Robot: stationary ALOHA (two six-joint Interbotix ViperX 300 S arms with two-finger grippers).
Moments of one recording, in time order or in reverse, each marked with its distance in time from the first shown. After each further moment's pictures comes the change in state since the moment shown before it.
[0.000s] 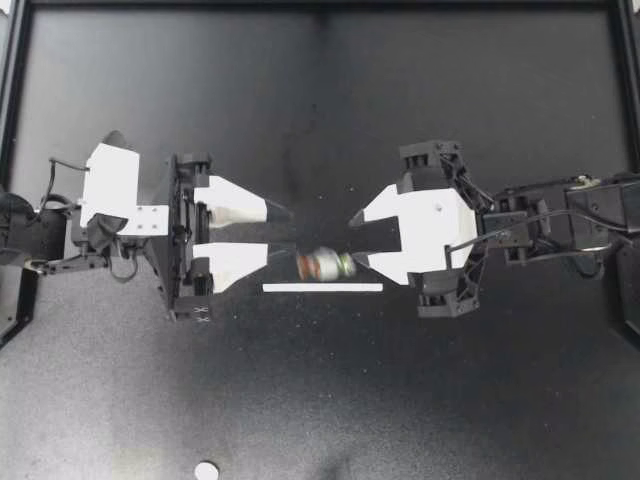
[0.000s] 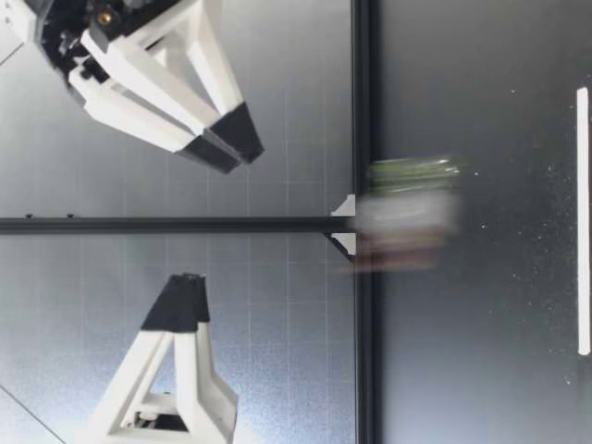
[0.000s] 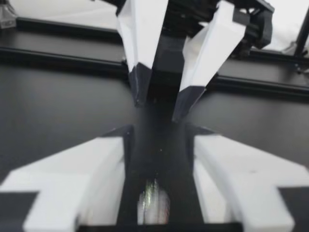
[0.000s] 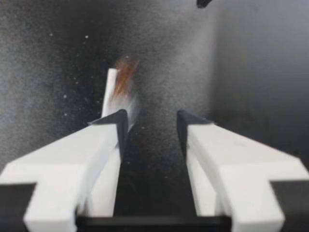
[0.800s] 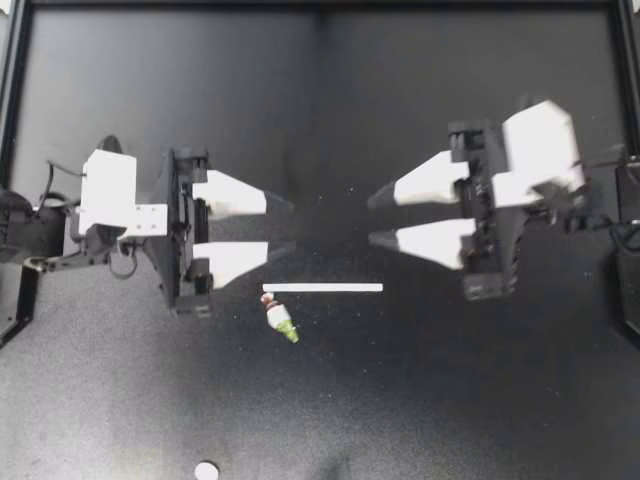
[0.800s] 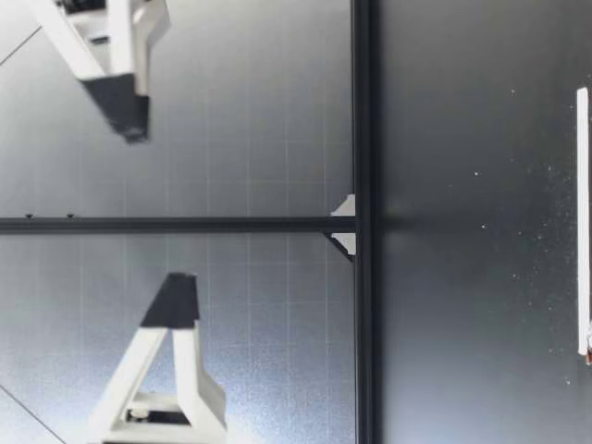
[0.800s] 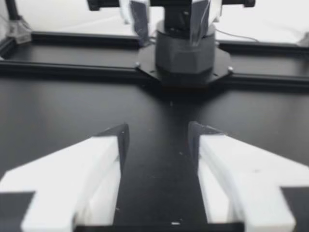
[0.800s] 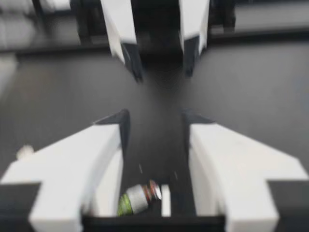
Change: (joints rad) left arm 0.020 -0.008 -0.006 -0.009 0.000 0.100; right arm -0.178 -0.130 0.301 0.092 -0.779 0.229
